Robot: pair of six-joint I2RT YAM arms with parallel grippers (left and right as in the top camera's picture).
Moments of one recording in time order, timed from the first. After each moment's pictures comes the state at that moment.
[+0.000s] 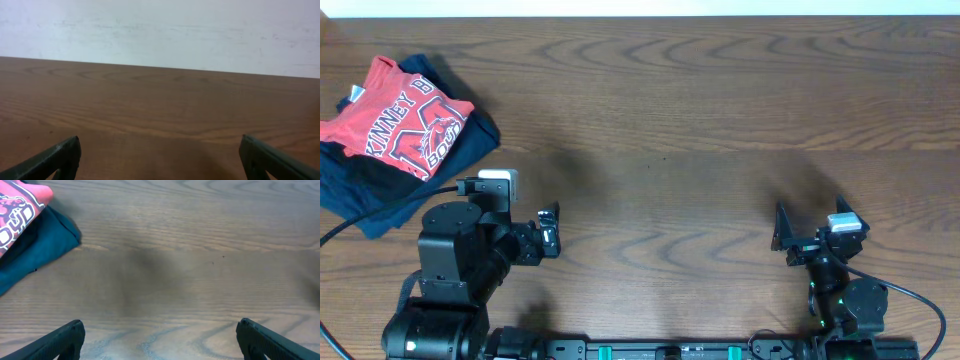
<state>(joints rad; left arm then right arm) -0.11 0.67 0.94 -0.97 0.10 -0.14 0.04 0.01 0.01 -0.07 -0.07 -0.01</state>
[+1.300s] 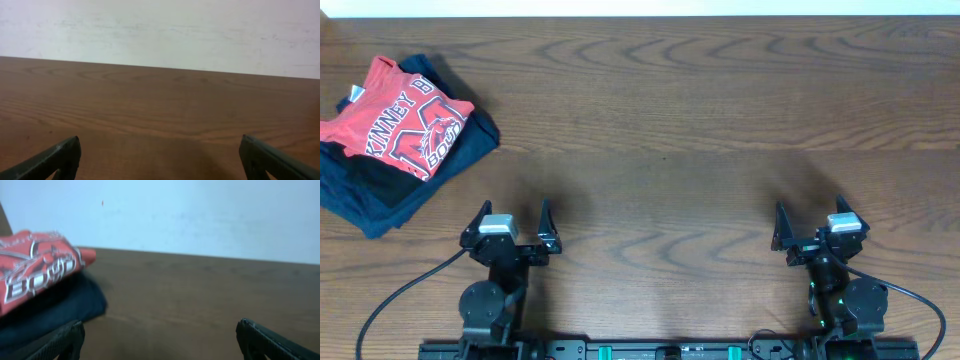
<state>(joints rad) -0.08 0.01 0.09 -0.17 -0.06 -0.11 0.04 0.01 0.01 -0.06 -0.07 -0.01</state>
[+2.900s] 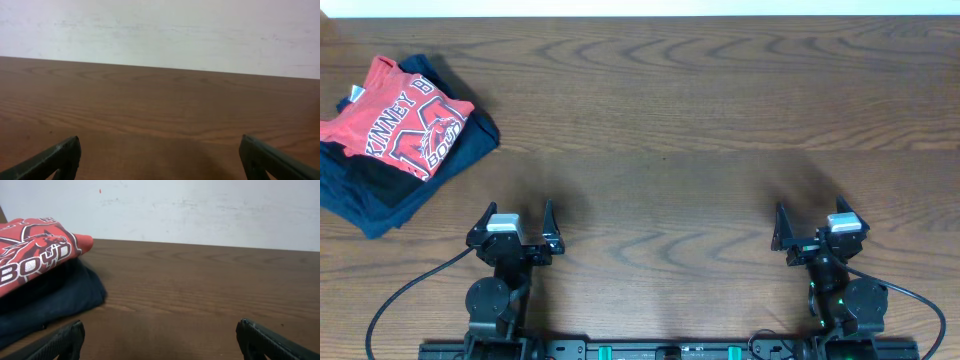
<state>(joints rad) -0.08 0.01 0.04 -0.14 -0.05 -0.09 0.04 0.01 0.01 -0.06 -0.07 -0.01</state>
